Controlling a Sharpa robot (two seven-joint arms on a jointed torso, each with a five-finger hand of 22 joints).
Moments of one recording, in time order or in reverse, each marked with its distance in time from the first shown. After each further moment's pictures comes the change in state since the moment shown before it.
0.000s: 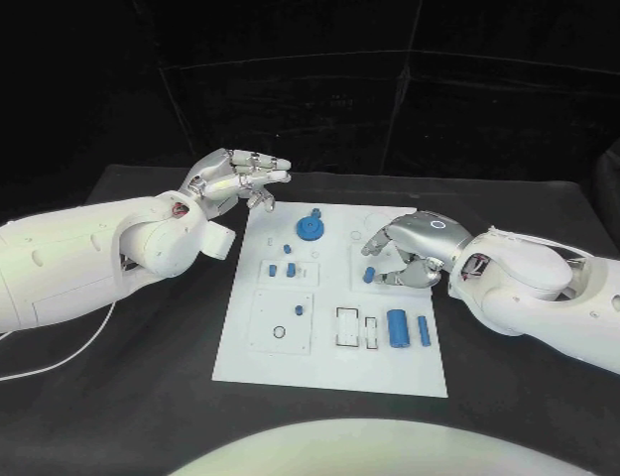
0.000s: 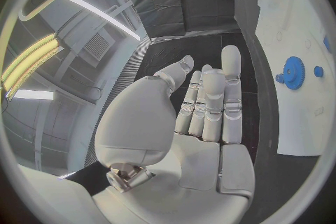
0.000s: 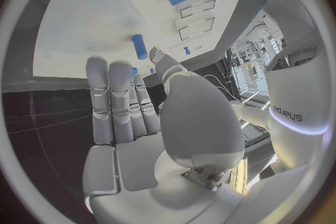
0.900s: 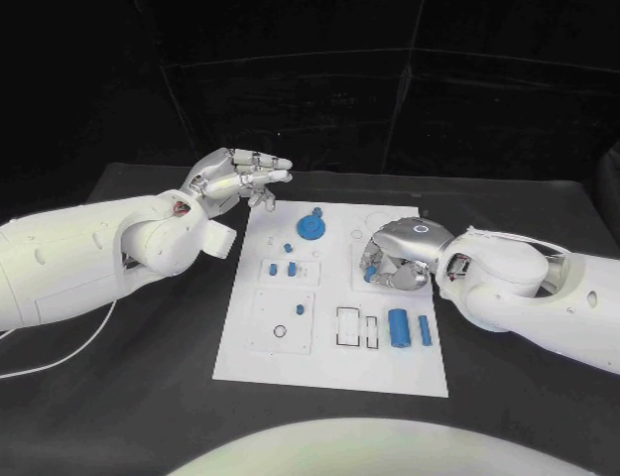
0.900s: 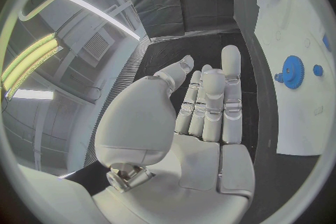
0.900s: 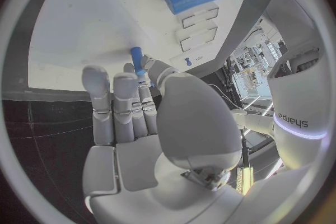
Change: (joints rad) left arm 0.000 0.001 0.000 -0.004 0.000 0.002 -0.001; left_hand 0.000 0.000 0.000 0.000 0.000 0.000 0.000 0.000 0.000 0.000 0.000 0.000 0.000 0.000 0.000 0.000 0.000 0.000 0.000 0.000 0.000 0.000; right arm -0.001 0.067 -0.001 -0.043 -0.020 0.109 -0.023; right_hand 0.057 0.045 0.170 0.013 -0.036 0.134 0.008 0.023 0.011 0.187 -0.032 0.029 -0.004 0.031 -0.020 0.116 0.118 0.000 0.076 -0.022 0.074 0.139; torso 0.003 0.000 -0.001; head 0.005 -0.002
